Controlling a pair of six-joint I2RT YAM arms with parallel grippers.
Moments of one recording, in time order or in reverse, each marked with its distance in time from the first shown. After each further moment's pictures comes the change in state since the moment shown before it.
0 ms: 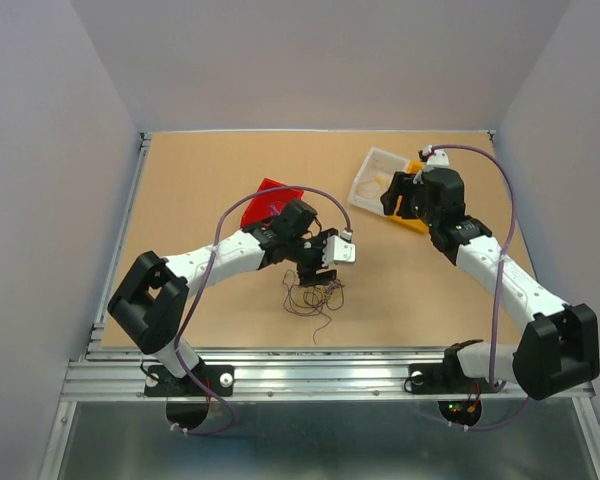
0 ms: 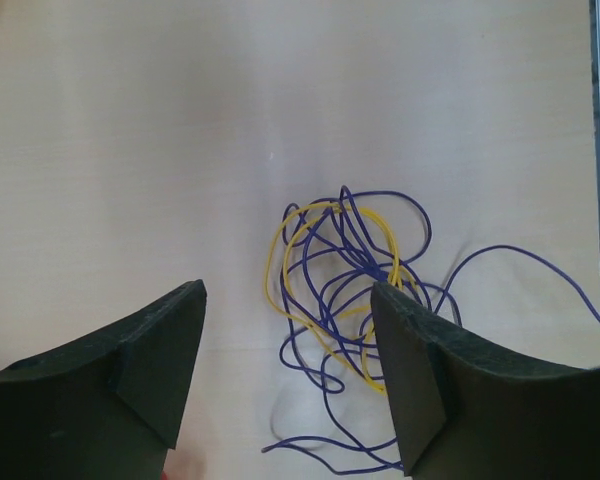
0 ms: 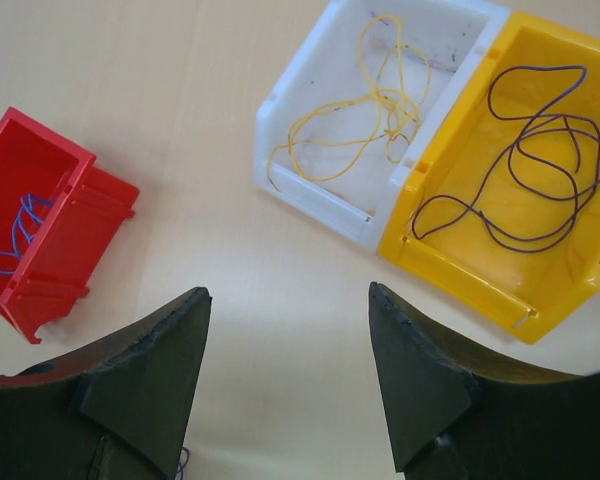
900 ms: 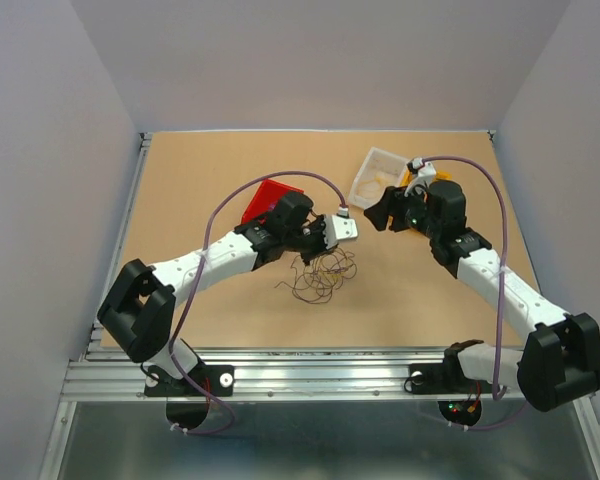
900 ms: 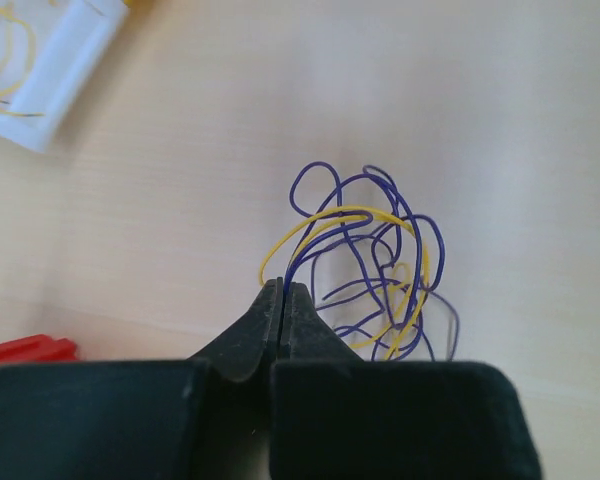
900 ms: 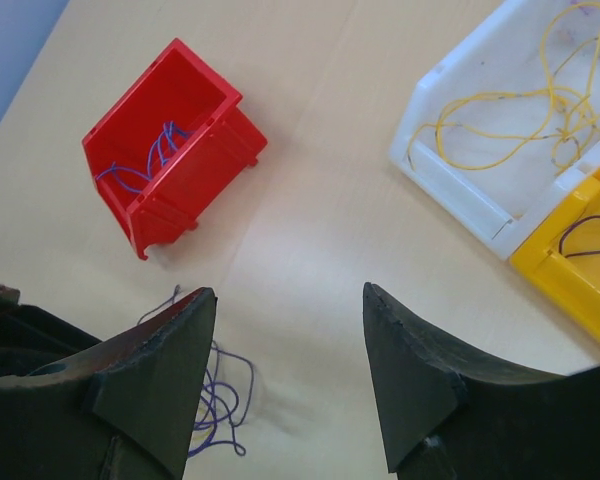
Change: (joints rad) left arm -0.002 -0.033 0.002 0.109 -0.134 -0.160; right arm 0.013 -0.062 -0.127 0.156 -0.344 -0.004
